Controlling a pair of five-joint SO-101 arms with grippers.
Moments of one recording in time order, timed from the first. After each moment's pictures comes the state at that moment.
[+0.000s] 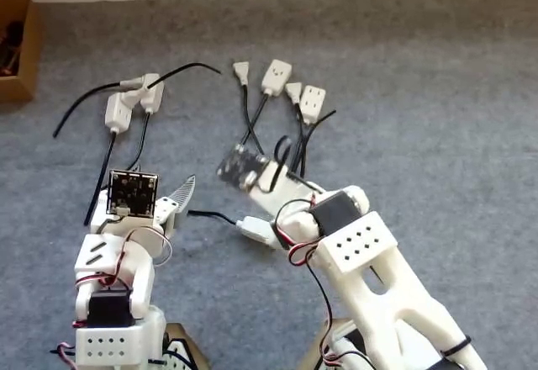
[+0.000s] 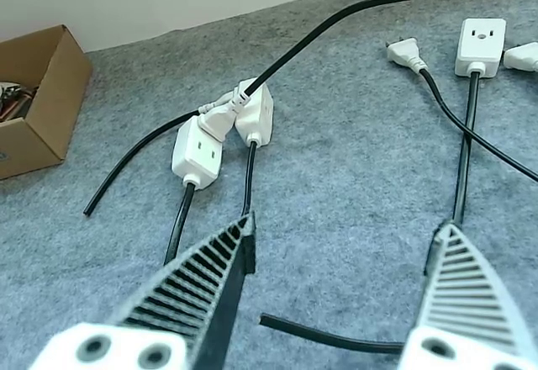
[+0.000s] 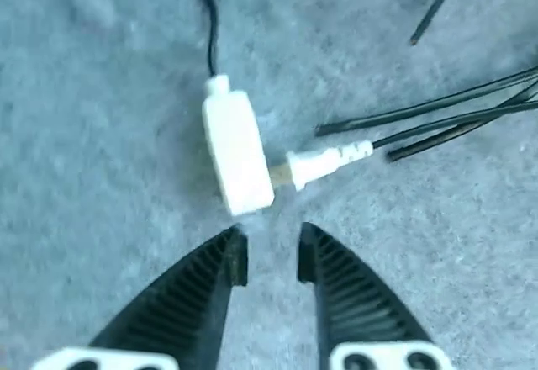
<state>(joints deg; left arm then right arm) -8.8 -102.7 92.6 41.4 -9.3 -36.0 -35.9 42.9 67.6 26.2</state>
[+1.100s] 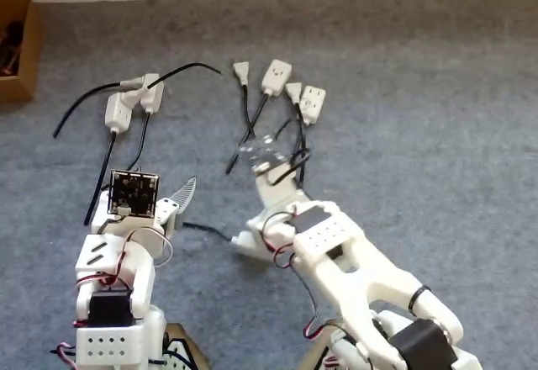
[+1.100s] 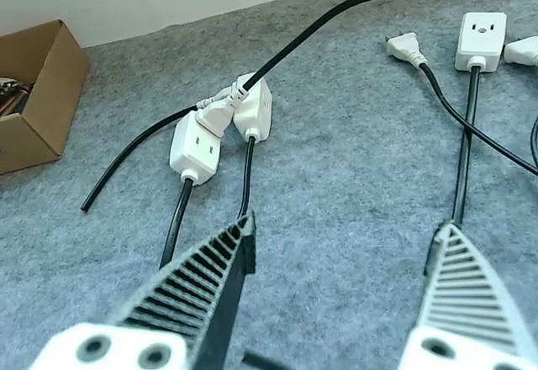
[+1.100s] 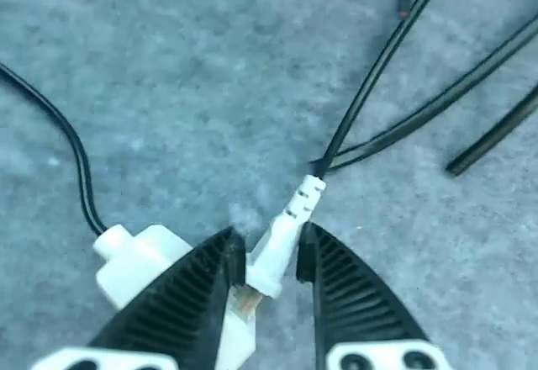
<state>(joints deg) -8.8 -102.7 93.3 41.4 -9.3 -39.7 -22.2 57.5 36.9 1.7</state>
